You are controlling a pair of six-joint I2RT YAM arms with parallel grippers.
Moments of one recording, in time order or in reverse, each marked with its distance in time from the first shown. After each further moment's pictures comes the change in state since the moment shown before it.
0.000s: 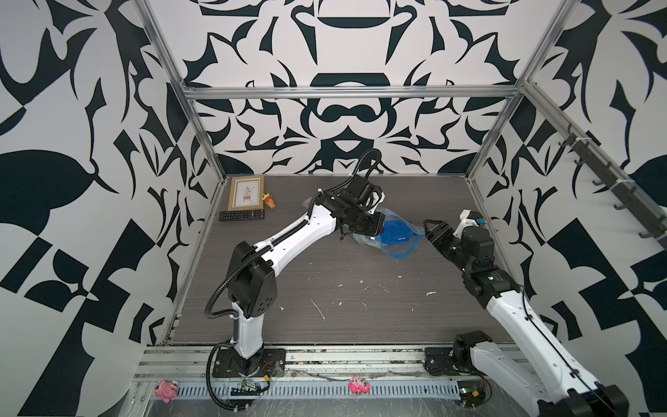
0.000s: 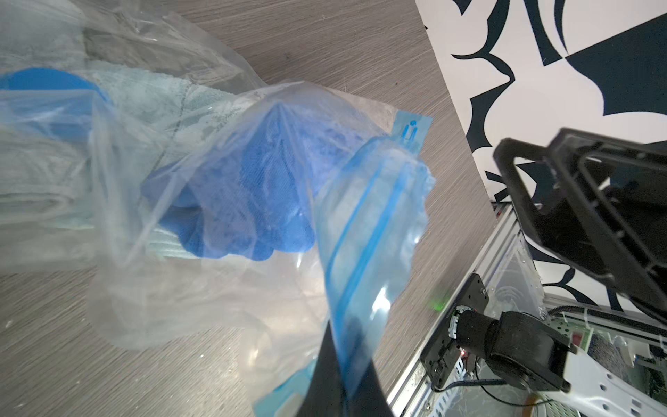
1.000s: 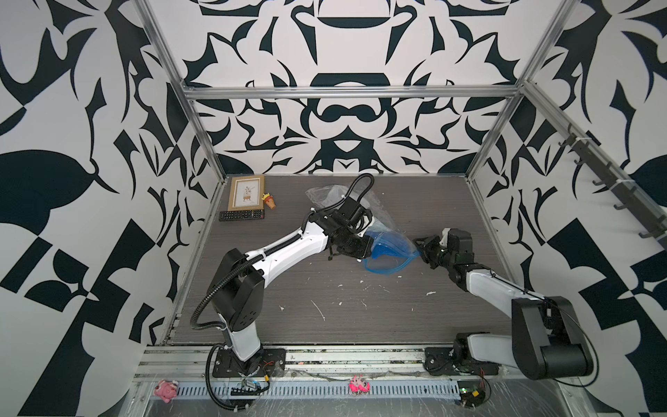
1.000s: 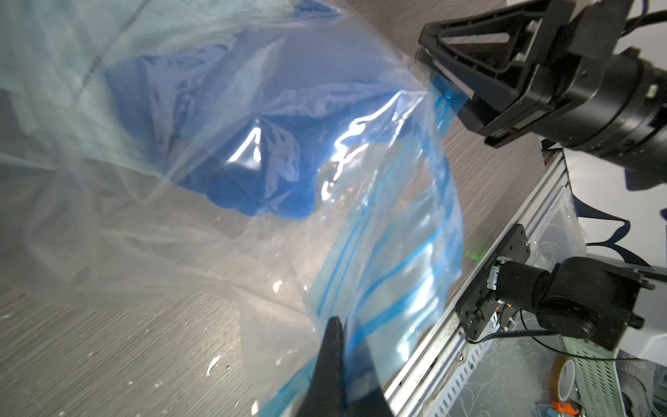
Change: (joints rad) left arm -0.023 -0.142 -0.342 0.061 -0.008 0.036; right arm -0.090 0.457 -0.180 0.441 -0.288 0.242
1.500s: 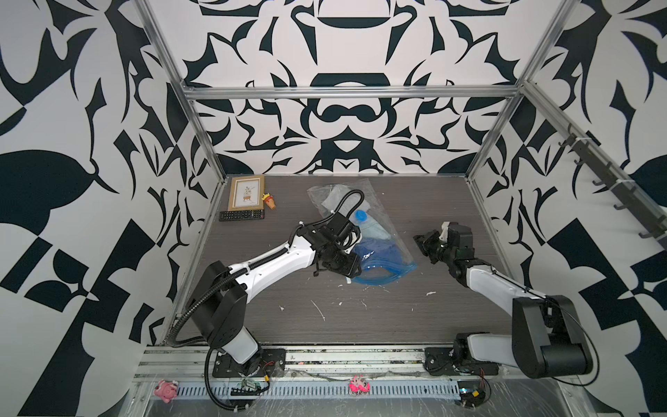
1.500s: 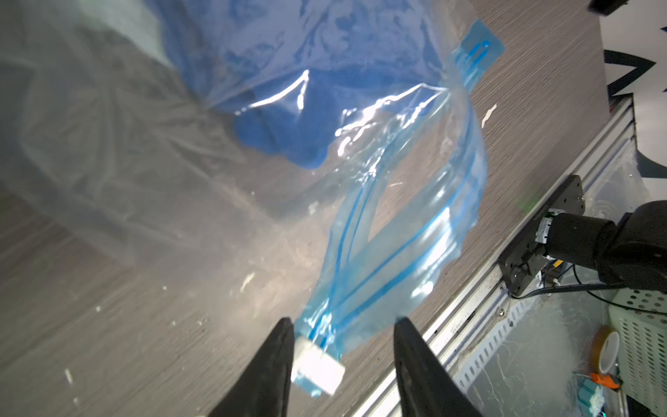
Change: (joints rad) left arm -0.003 -0.172 -0.247 -0.038 -0.050 0.039; right arm 0.002 -0.014 0.067 -0.071 0.002 -0.091
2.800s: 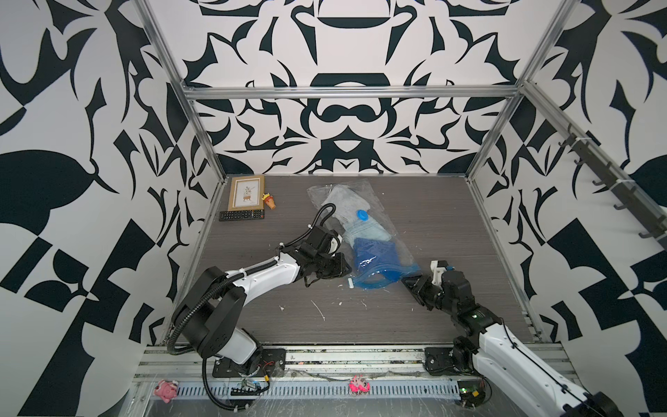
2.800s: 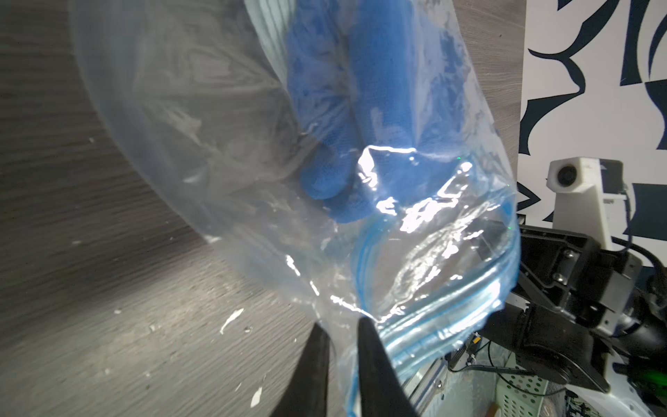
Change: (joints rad) left arm 0.109 -0.058 -0.338 0.525 0.120 -0.375; right arm 0.296 -0.700 -0.412 -0.272 0.091 0.127
